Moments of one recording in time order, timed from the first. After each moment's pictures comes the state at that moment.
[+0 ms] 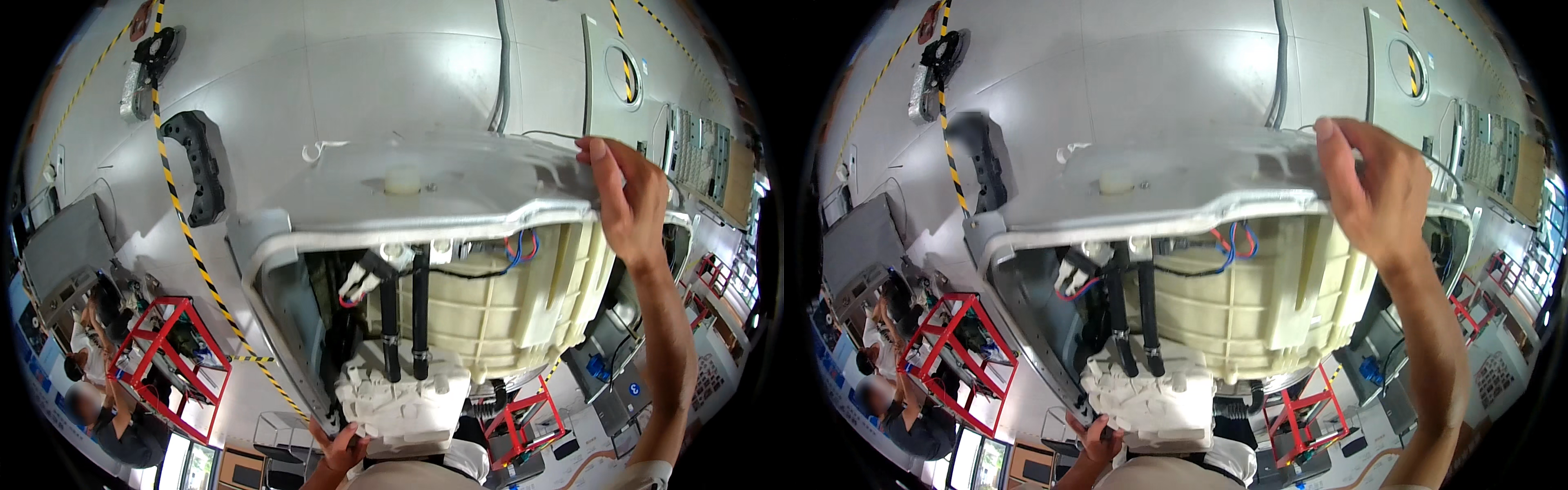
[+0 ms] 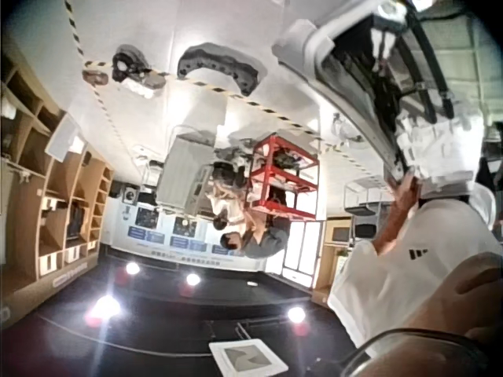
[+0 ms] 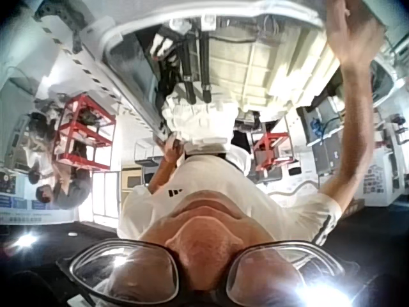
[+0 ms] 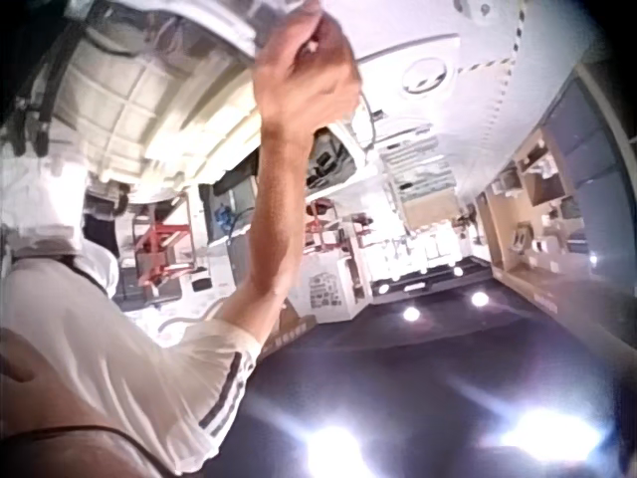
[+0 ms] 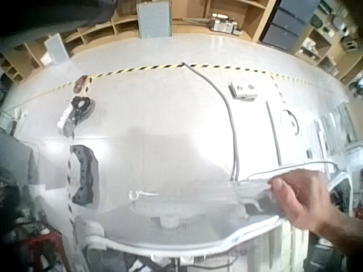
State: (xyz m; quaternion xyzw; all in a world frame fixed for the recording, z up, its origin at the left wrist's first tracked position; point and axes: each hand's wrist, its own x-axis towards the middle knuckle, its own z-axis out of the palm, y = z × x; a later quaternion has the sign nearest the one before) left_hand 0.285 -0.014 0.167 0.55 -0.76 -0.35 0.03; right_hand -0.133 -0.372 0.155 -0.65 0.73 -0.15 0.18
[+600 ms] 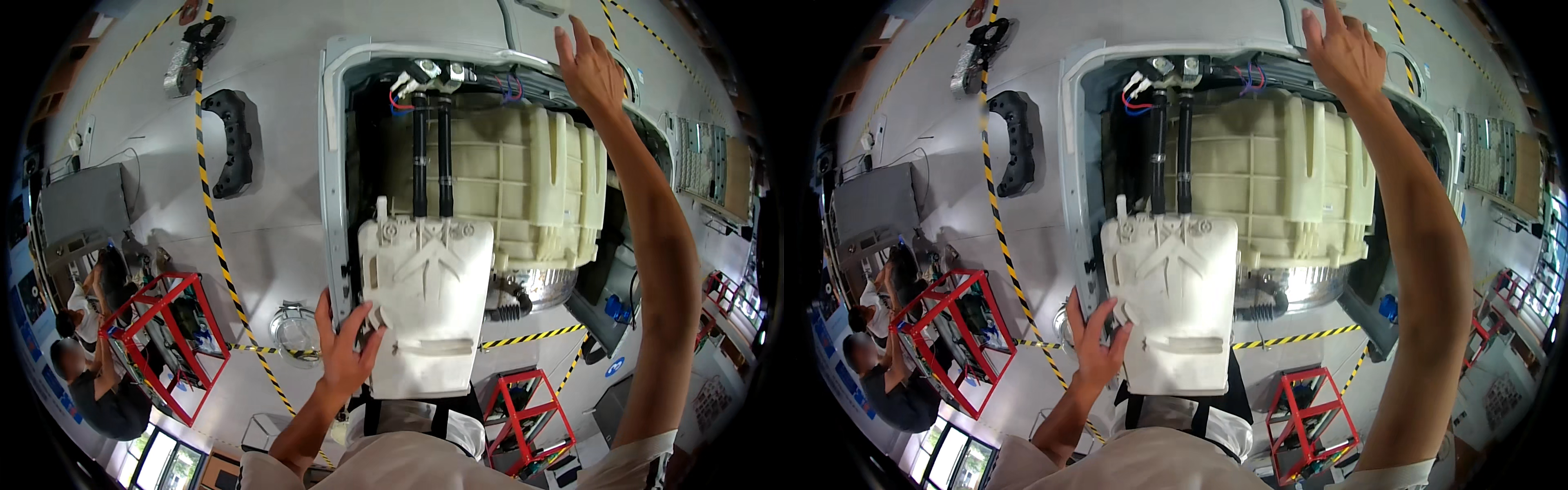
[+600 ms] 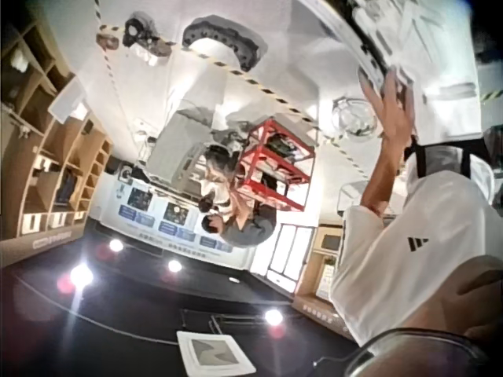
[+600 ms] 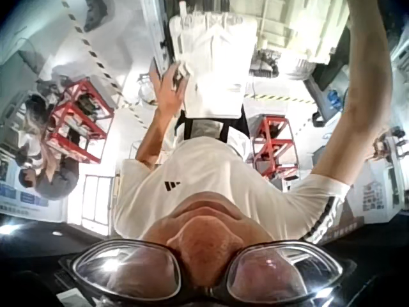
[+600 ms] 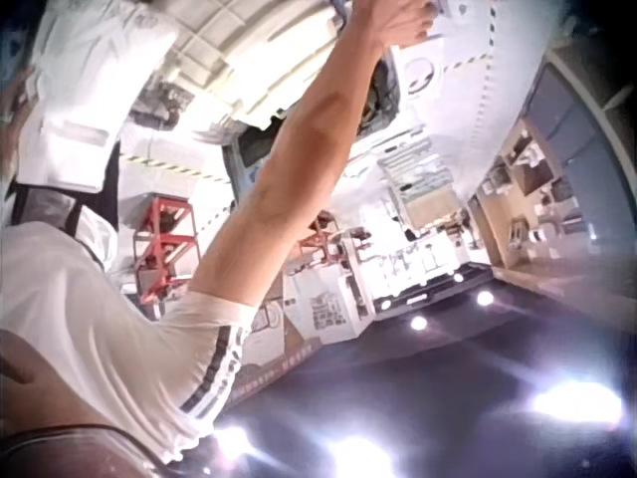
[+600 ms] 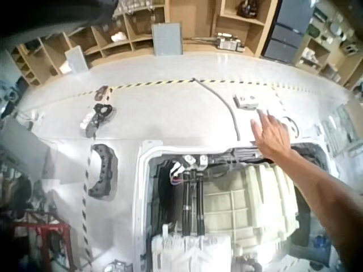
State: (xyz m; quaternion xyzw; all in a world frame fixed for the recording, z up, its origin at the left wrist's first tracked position) left_hand 0.249 -0.064 0.173 0.60 -0.68 -0.37 0.22; right_hand -0.138 -0.354 0.156 -0.67 0.72 -0.10 -0.10
